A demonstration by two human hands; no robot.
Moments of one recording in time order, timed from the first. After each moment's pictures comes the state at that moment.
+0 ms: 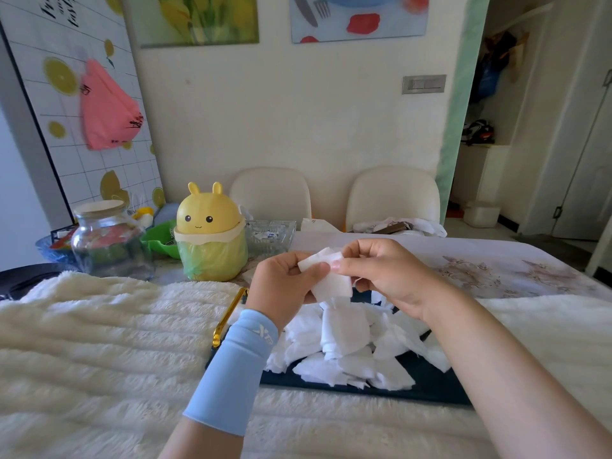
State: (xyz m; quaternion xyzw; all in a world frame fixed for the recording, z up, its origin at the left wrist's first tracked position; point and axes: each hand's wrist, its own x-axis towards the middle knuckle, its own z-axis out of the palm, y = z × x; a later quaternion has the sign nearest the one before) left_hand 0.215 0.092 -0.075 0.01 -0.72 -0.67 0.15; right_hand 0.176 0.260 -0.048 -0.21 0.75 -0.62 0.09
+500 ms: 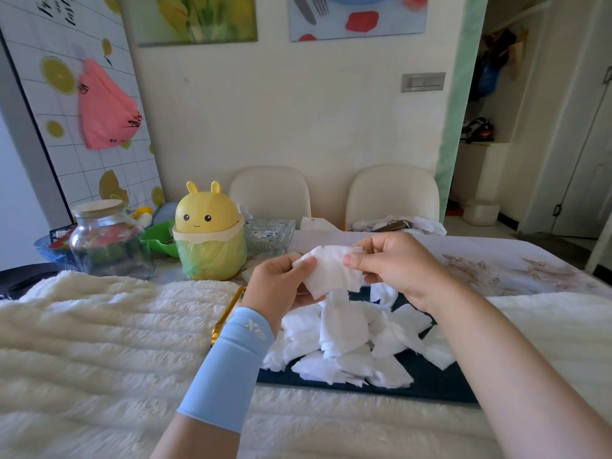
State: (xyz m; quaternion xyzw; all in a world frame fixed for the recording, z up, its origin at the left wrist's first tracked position) left_hand 0.217 0.091 -0.075 0.05 -0.64 -0.76 0.09; right_hand 0.166 0.271 -0.048 -0.15 0.79 -0.60 0.02
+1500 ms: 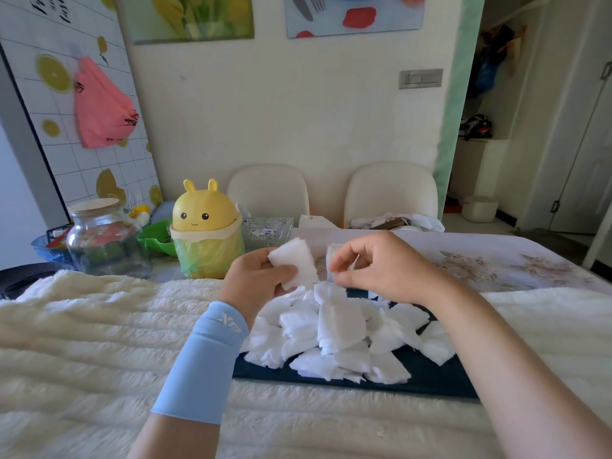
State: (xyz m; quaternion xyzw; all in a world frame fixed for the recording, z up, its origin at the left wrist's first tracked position) left_hand 0.216 0.065 -0.071 0.06 -0.68 -0.72 0.12; right_hand 0.181 0.273 -0.039 -0.28 0.87 -0.40 -0.01
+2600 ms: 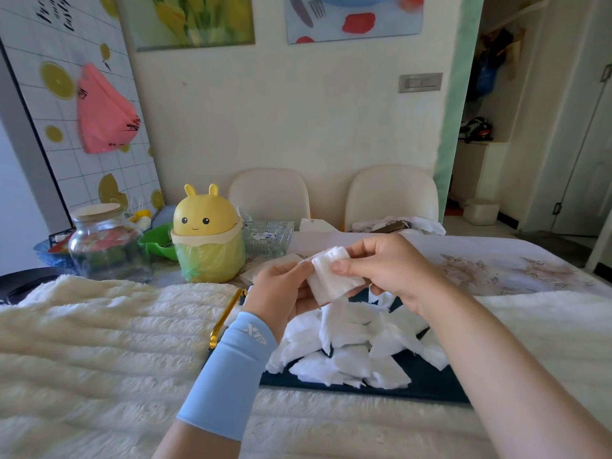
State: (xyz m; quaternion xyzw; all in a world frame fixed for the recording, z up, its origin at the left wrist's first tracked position) left_hand 0.214 0.096 -0.078 0.05 -0.60 -0.79 0.05; right_hand 0.183 0.266 -0.039 -0.15 0.80 -0.58 0.04
